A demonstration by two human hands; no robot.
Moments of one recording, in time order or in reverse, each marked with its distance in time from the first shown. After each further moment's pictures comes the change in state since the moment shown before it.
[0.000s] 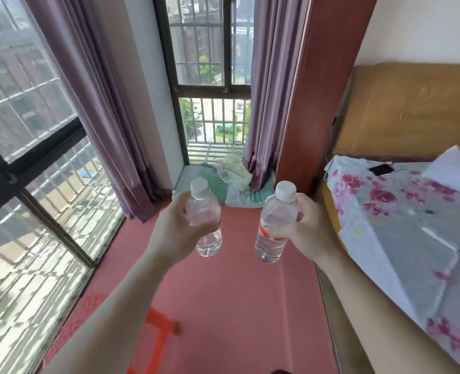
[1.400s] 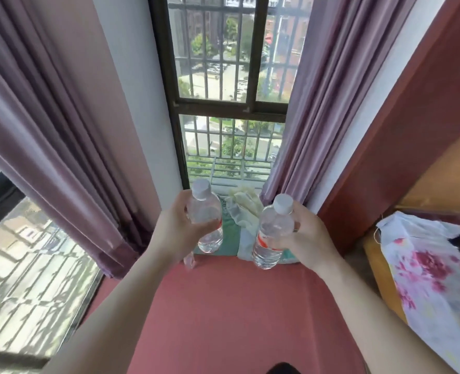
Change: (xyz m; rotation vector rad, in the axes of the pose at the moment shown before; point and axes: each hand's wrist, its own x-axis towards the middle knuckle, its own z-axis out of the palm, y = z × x) left_hand 0.632 -0.151 -0.009 -0.008 -0.025 -0.092; right_hand 0.610 -0.027 0.187 0.000 -0.108 0.090
